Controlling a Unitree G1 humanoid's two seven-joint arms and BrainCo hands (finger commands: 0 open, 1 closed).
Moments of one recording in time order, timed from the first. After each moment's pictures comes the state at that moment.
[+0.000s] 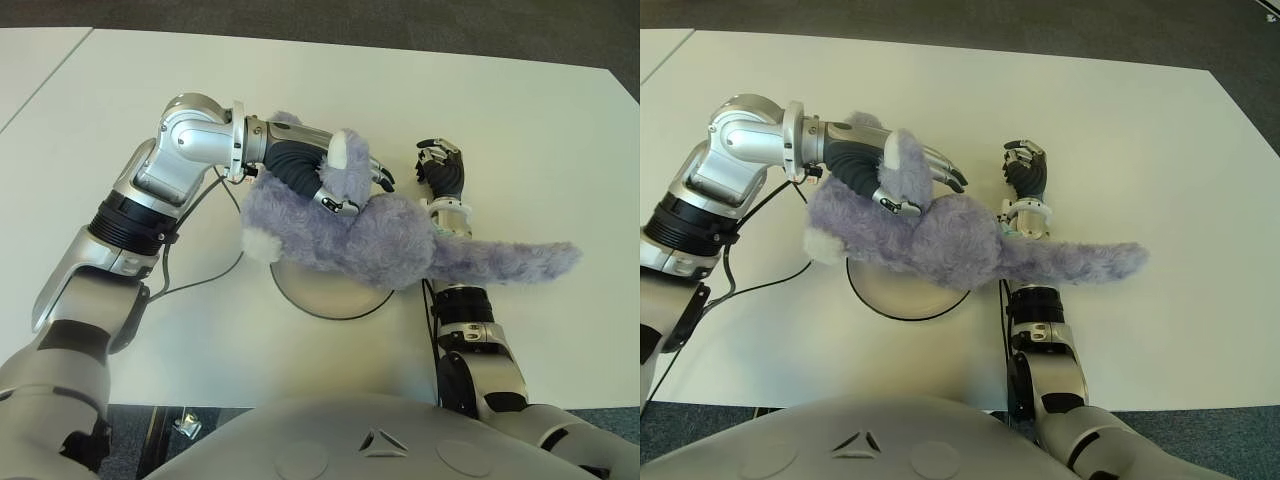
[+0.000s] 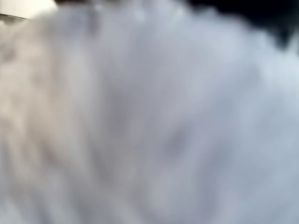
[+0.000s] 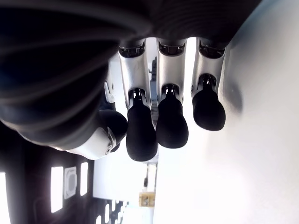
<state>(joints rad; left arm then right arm) -0.74 0.55 -0.34 0.08 0.07 -0.52 -0.99 -0.40 -0.06 -0.13 0.39 -0.04 0.04 -0.21</state>
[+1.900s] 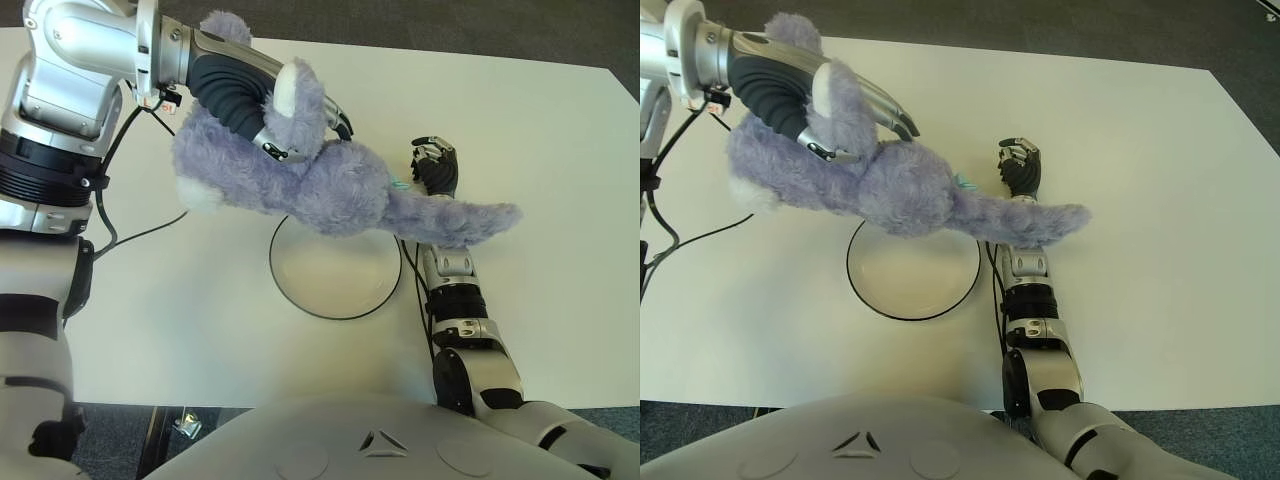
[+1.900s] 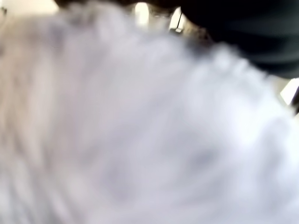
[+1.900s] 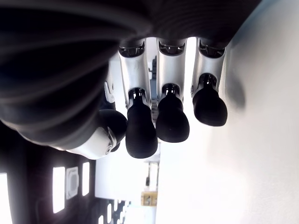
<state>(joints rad) -0.95 0.76 -0.25 0.12 -0.10 -0.48 -1.28 -0.41 -0.03 -0.10 0.39 -0.05 0.03 -0.24</state>
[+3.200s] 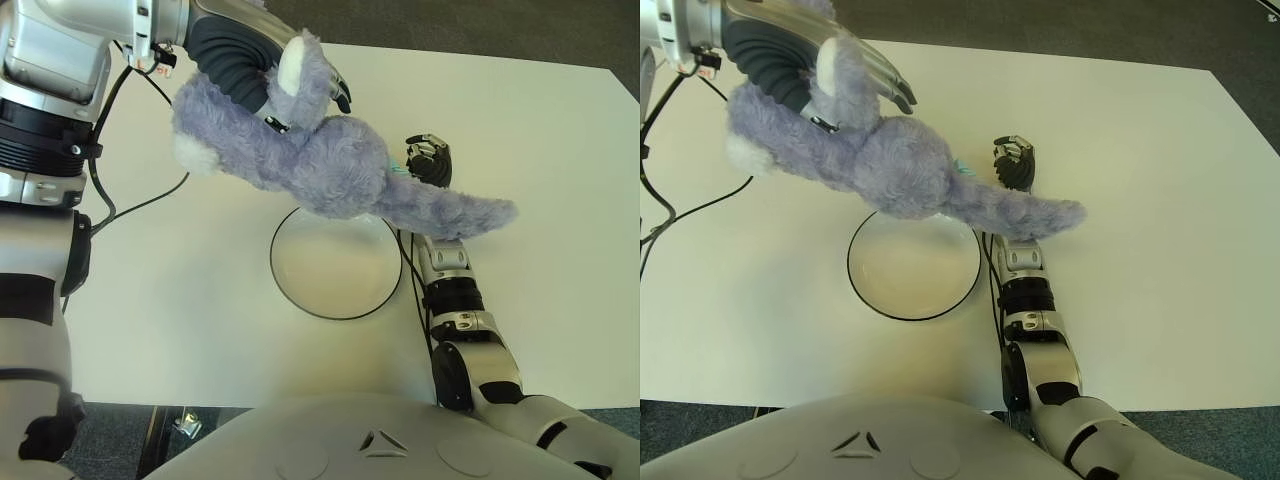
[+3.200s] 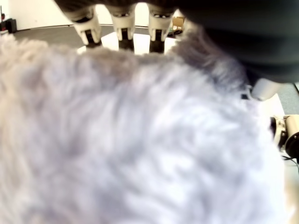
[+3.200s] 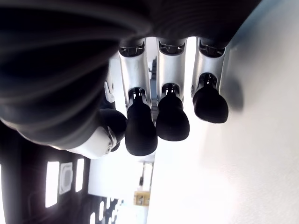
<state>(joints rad) -1.07 0.75 -0.25 0.19 0.06 -0.57 -1.24 -0.45 -0.04 -0.09 0.44 -0.09 0.04 -0.27</state>
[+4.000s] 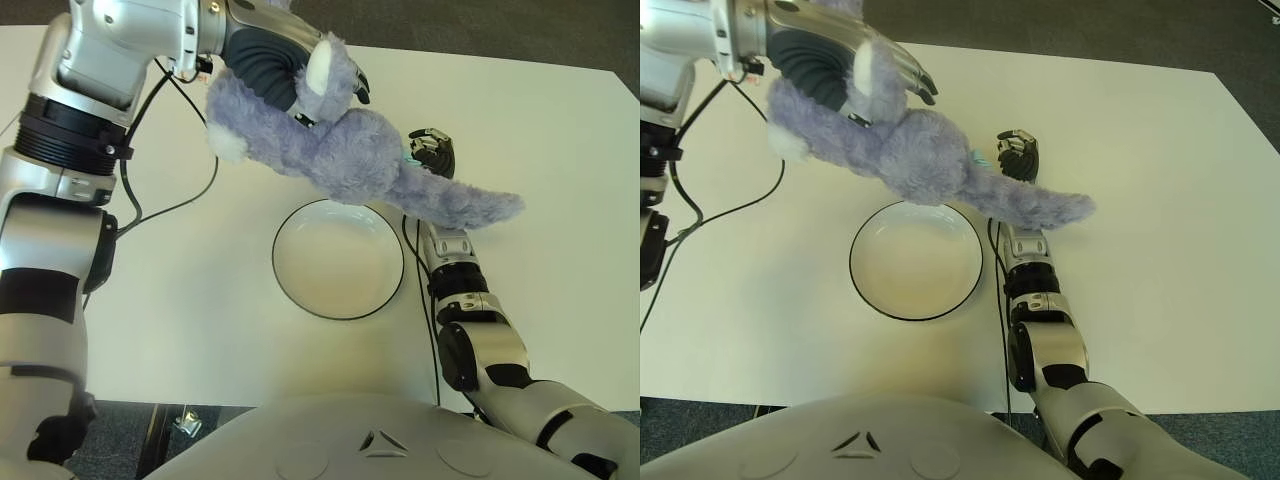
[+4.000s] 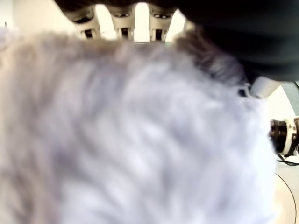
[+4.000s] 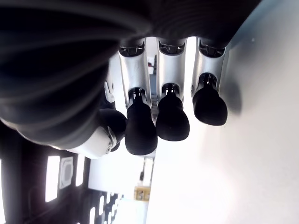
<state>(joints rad) -1.08 0.65 -0.30 0.32 0.19 -0.64 -1.09 -0.57 -0.09 -0.12 0.67 -0.07 -0.08 -0.22</state>
